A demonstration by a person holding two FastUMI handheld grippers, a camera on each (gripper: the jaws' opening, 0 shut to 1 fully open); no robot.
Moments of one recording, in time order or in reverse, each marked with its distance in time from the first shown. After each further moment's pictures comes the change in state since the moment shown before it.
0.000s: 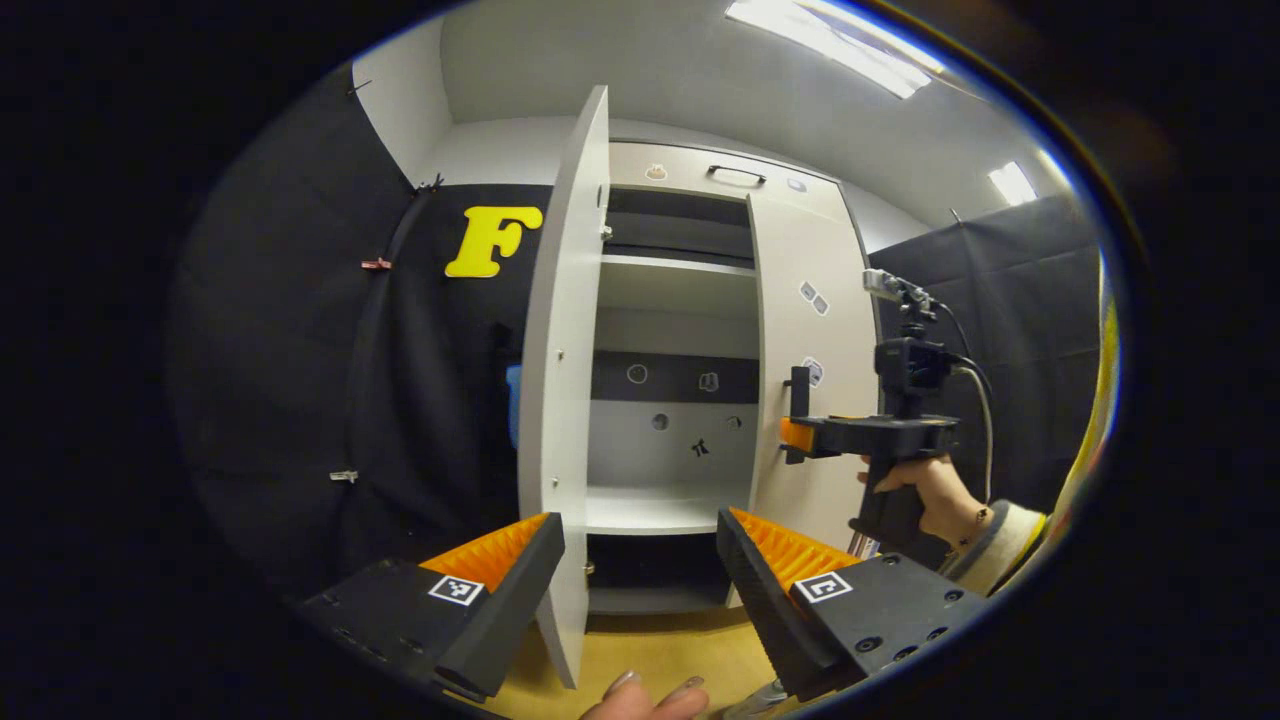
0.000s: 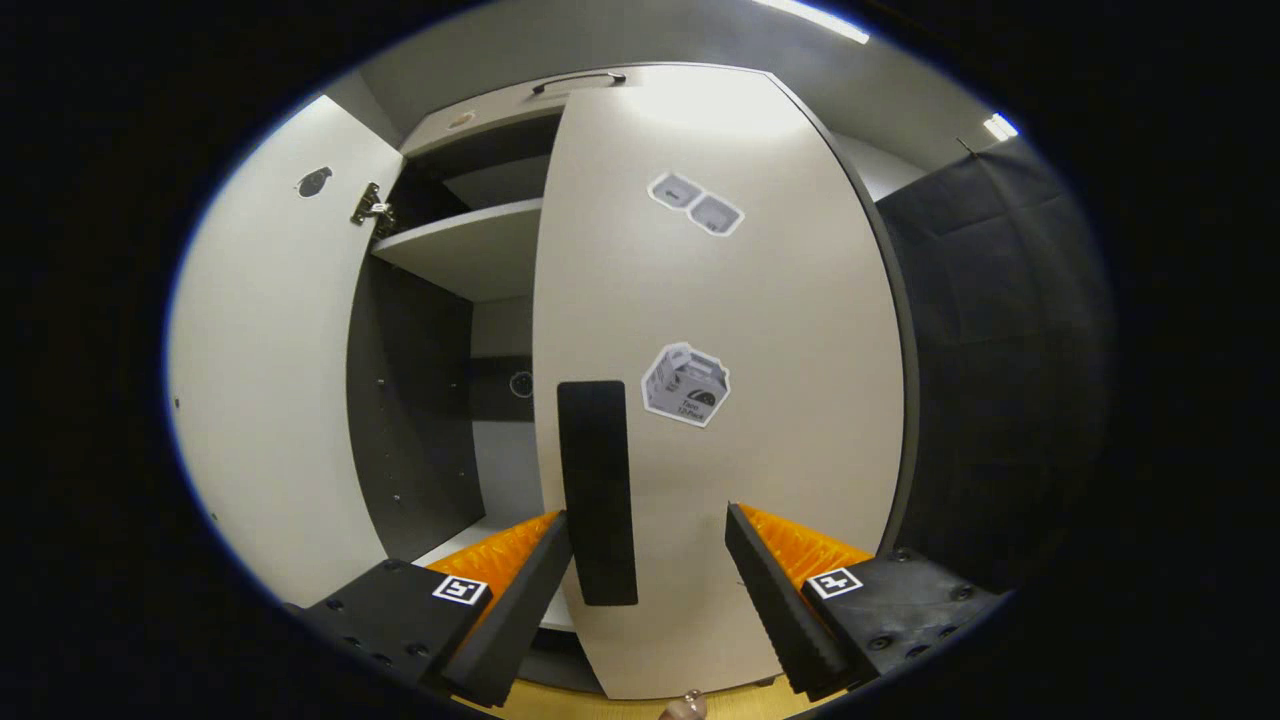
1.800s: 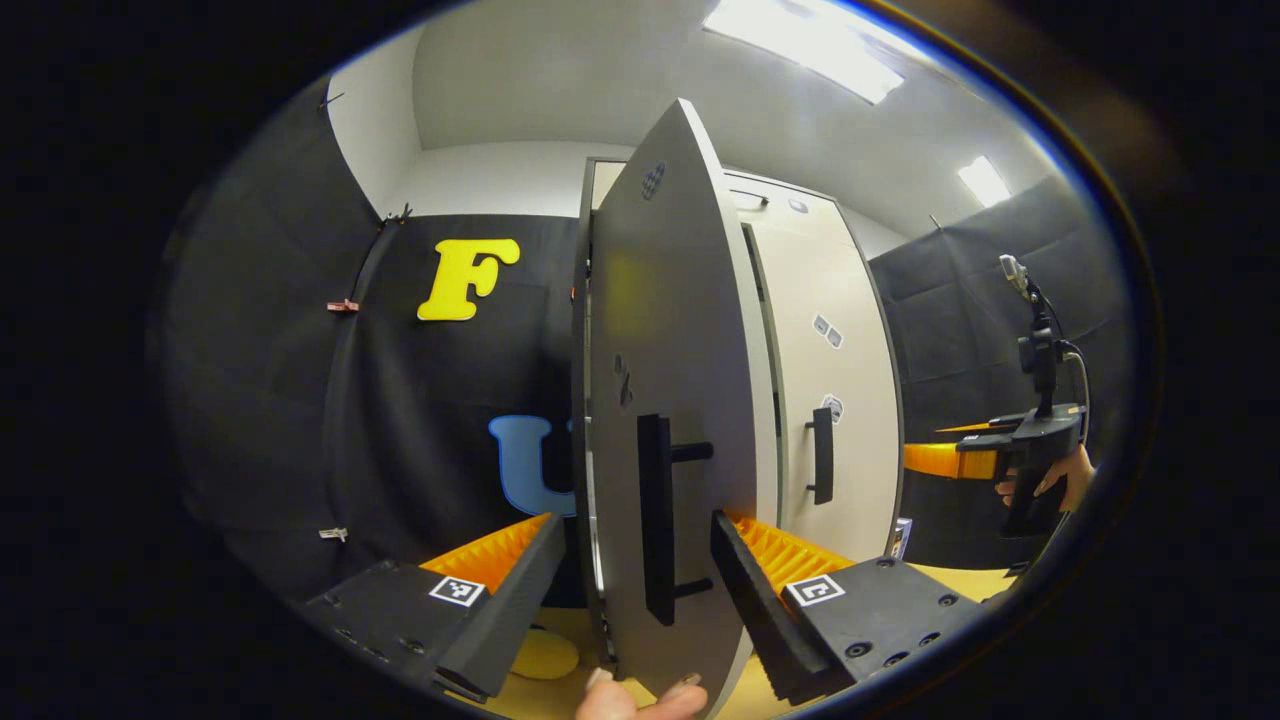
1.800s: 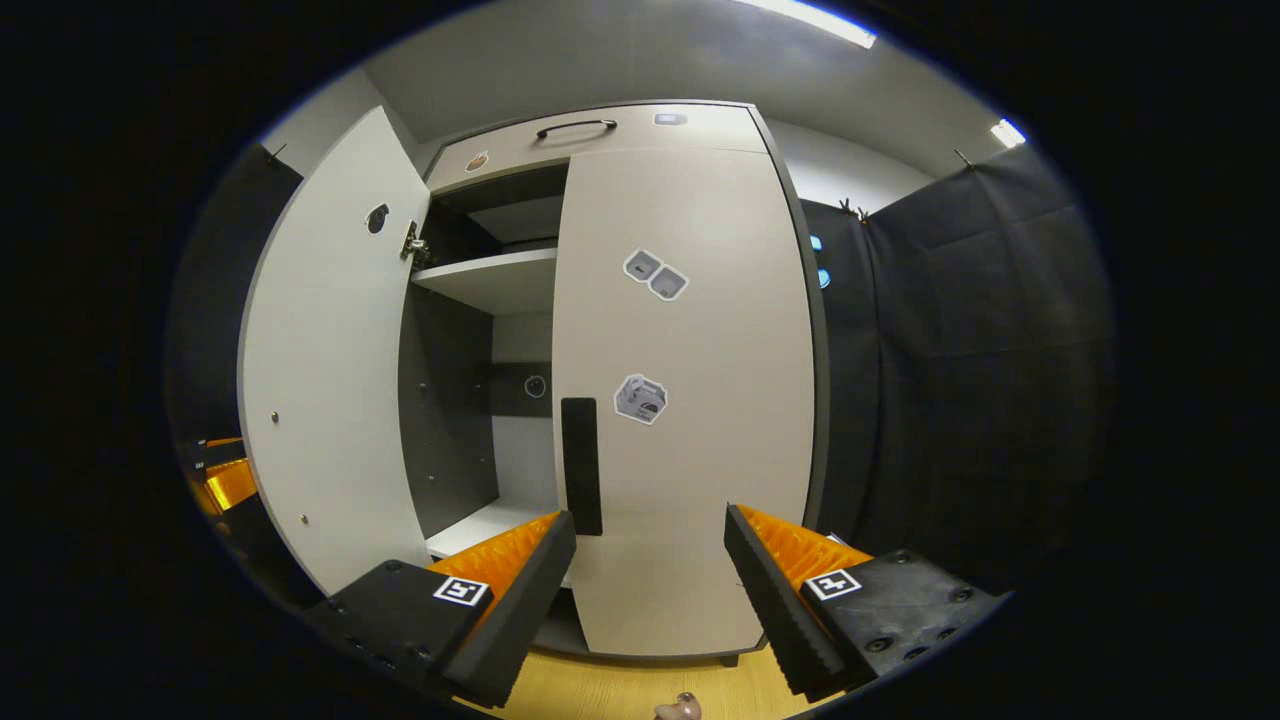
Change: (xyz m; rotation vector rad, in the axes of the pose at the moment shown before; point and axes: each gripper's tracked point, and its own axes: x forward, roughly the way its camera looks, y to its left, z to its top) left arm 0.078 0.010 0.052 0.063 -0.089 -0.121; right arm -0.093 -0.039 0.020 -0.001 0.047 0.032
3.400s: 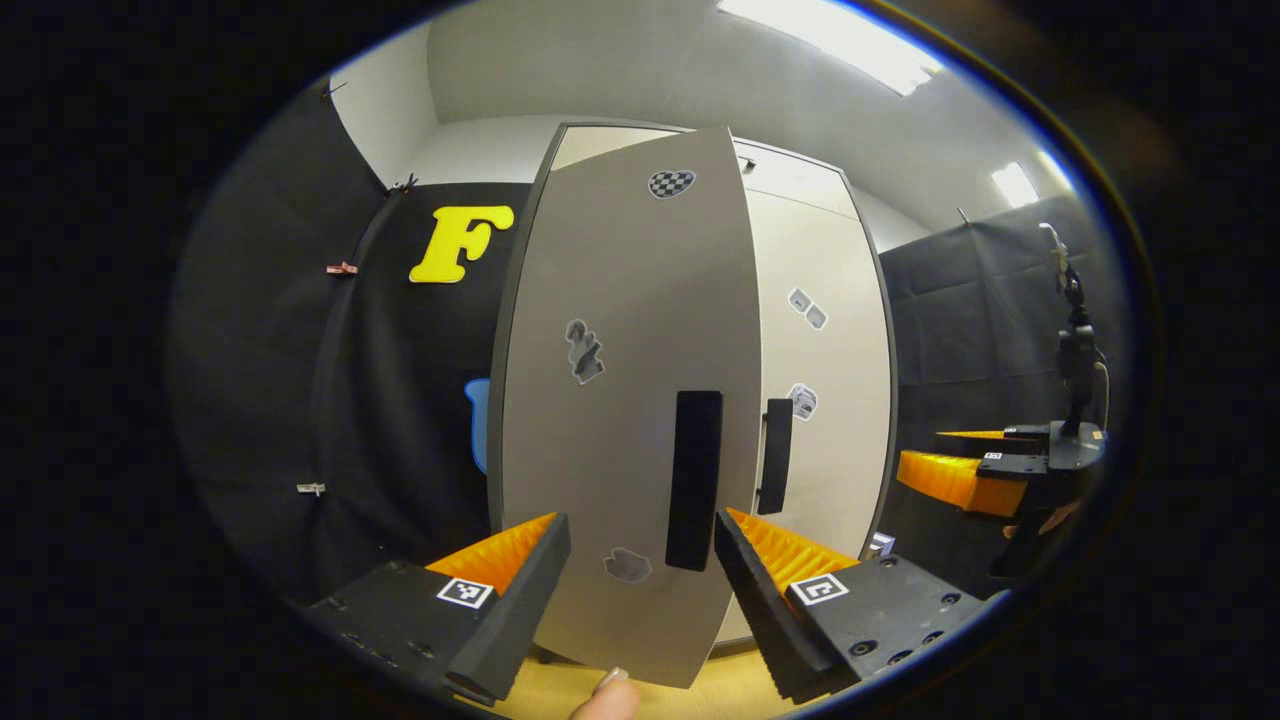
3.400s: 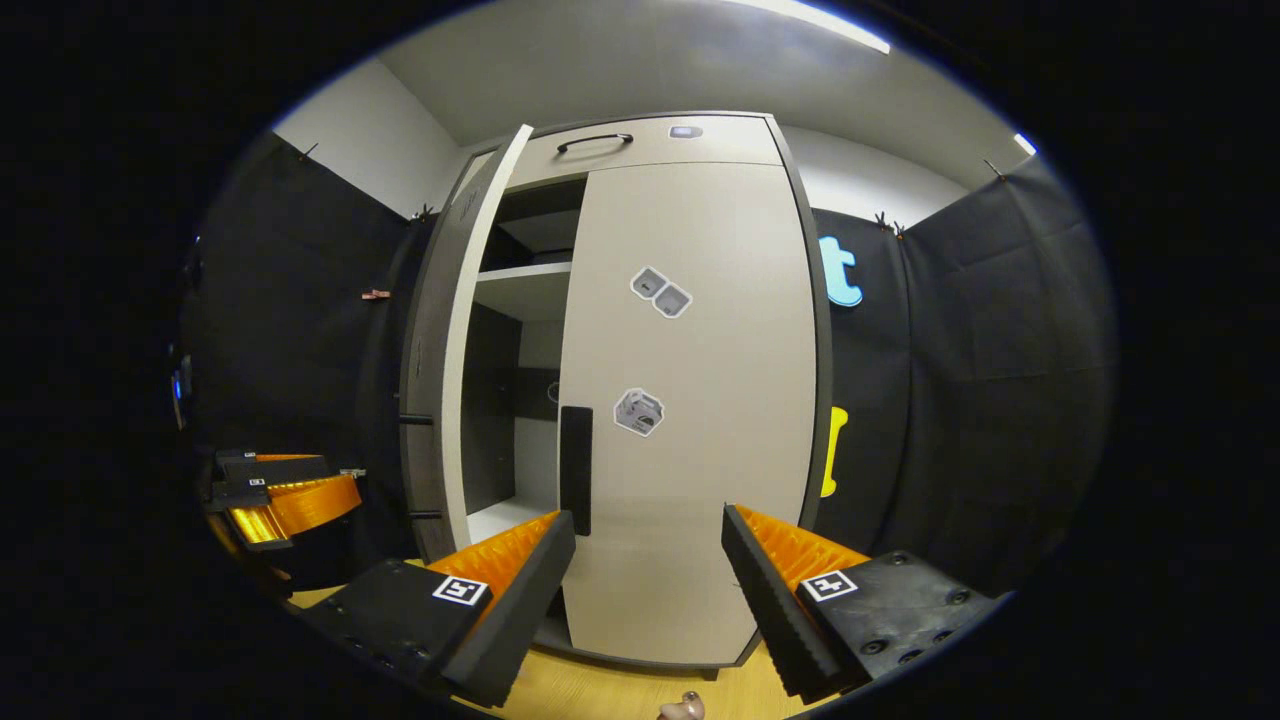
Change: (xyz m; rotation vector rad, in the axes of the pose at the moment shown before) left arm 0.038 -0.092 -0.017 -0.052 0.090 0.060; right arm -0.017 -0.011 0.012 -0.049 -0.022 0.106
